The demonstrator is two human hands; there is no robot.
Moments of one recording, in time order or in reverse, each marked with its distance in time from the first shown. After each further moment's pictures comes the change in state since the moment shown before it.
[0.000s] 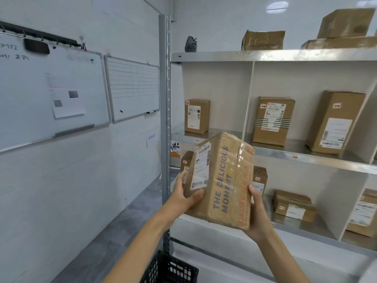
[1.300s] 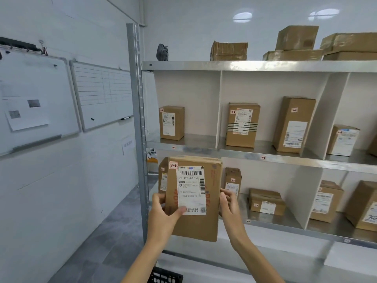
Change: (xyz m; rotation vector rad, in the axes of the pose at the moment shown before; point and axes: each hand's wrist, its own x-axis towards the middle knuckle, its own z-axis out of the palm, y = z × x) left_hand 0.000 -0.012 0.039 0.203 0.445 0.020; right_hand -0.004 0.003 -0.004 -0.725 0.514 -0.245
